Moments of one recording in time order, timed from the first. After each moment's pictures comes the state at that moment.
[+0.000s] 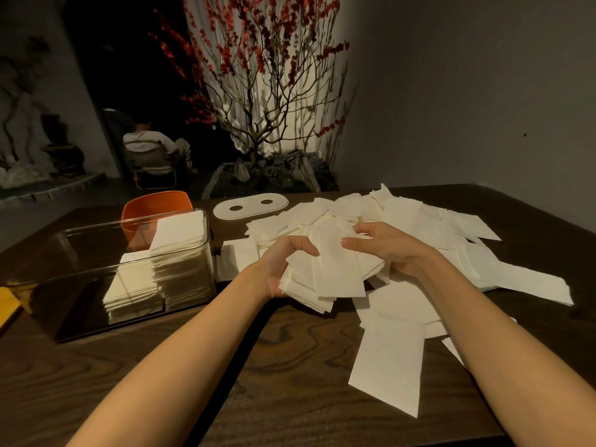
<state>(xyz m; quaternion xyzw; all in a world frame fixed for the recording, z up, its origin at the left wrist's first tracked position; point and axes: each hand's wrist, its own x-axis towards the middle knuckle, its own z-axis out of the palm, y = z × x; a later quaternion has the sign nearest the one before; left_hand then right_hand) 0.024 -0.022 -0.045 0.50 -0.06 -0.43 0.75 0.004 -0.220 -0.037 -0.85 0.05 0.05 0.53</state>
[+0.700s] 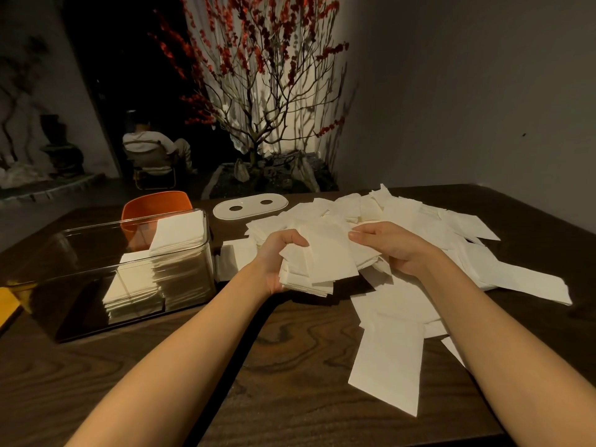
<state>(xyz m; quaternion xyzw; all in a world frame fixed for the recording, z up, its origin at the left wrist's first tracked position) 0.029 -0.021 -0.045 0.46 -0.03 -0.39 0.80 -0.001 -0.224 -0.035 -0.79 0.08 0.03 0.61</state>
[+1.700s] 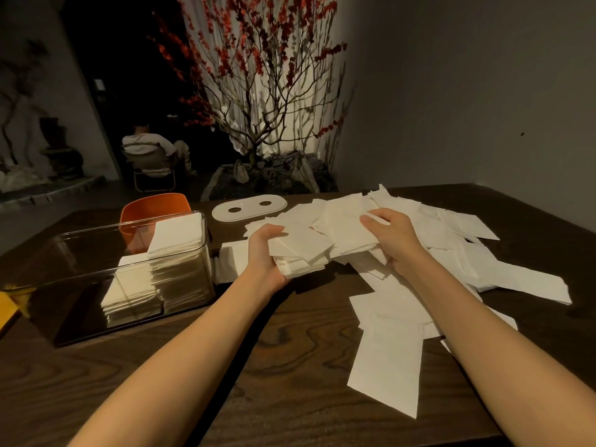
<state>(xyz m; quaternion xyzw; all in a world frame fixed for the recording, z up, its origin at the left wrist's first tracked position) 0.027 -0.022 -0.046 0.33 0.03 -0.26 0.91 0.011 -0.215 -0.046 -0.76 0.15 -0.22 0.59</state>
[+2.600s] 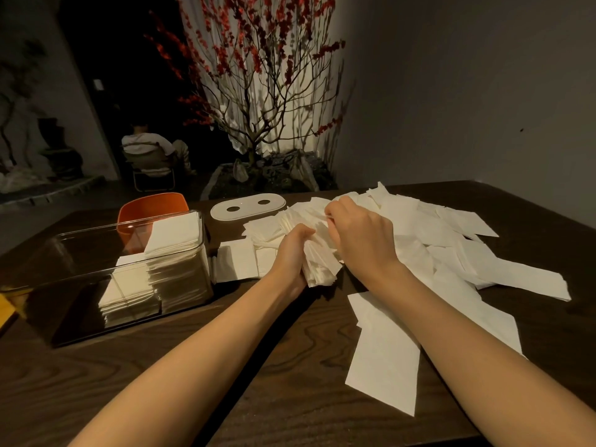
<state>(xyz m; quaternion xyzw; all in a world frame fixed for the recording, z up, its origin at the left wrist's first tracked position) 0.005 -0.057 -0.045 0.56 -0.02 -0.16 0.81 -0.004 -0.170 -0.044 -0.88 -0.09 -0.46 0.07</state>
